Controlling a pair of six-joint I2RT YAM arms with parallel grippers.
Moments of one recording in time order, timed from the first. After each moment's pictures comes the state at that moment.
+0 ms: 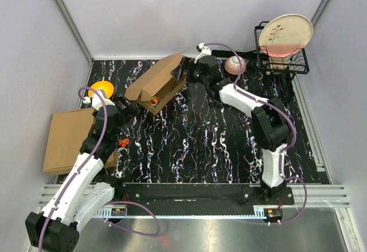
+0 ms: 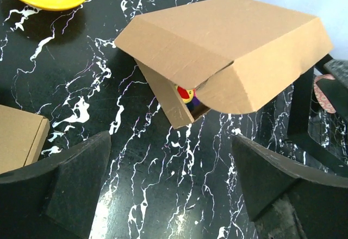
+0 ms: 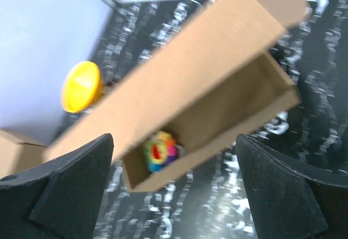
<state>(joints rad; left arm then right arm) -0.29 0.78 0.65 -0.27 -0.38 -0.69 0.56 2.02 1.53 0.19 -0.09 0.52</state>
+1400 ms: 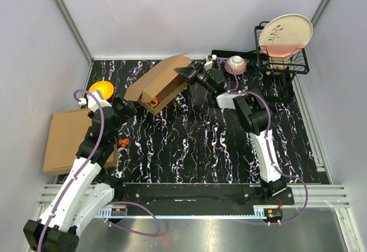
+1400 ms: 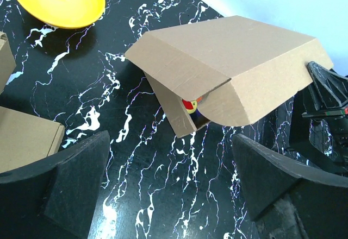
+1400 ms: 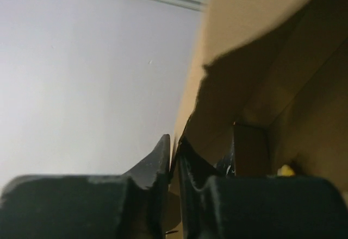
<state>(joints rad) -0.30 0.70 0.66 -0.30 -0.42 -0.65 0.45 2.38 1.52 1.05 -0.44 1.46</state>
